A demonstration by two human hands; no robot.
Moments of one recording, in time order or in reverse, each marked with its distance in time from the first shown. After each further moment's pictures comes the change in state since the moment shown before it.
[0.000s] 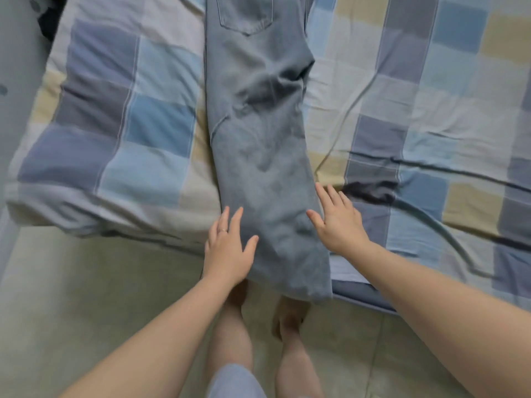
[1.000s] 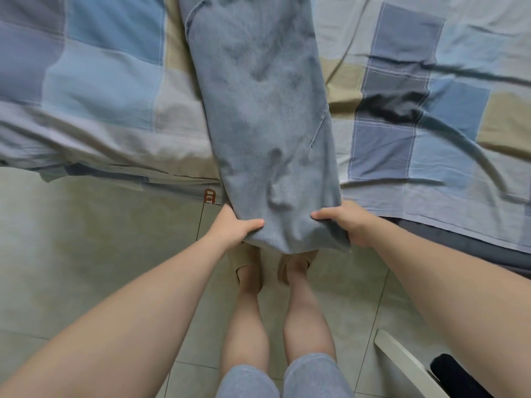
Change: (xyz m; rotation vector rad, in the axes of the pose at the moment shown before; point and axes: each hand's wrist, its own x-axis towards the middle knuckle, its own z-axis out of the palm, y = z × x) left_hand -0.013 -0.085 0.099 -0.634 -0.380 -0.362; right_hand -0.052 0.060 0.137 1.013 -0.438 0.553
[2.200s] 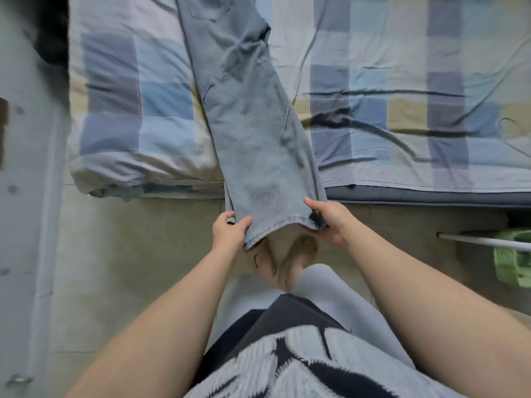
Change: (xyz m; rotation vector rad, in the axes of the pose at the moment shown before) left_hand -0.263 0.038 -0.055 -0.101 0.201 0.075; right_hand -0.270 0.014 0.093 0.677 0.075 -0.100
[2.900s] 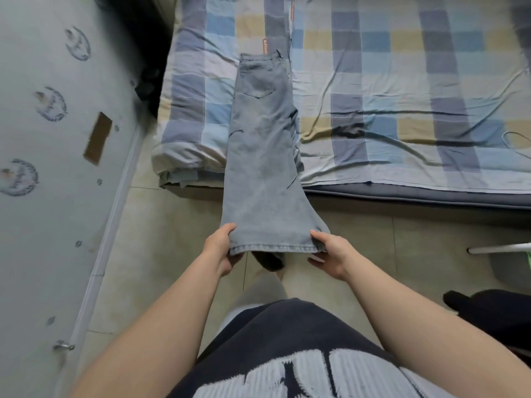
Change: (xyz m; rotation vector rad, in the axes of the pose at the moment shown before) left_hand -0.155 -0.113 -0.118 -0.505 -0.016 -0.226; right_hand -0.119 0.198 -0.011 -0.006 -0.075 -0.021
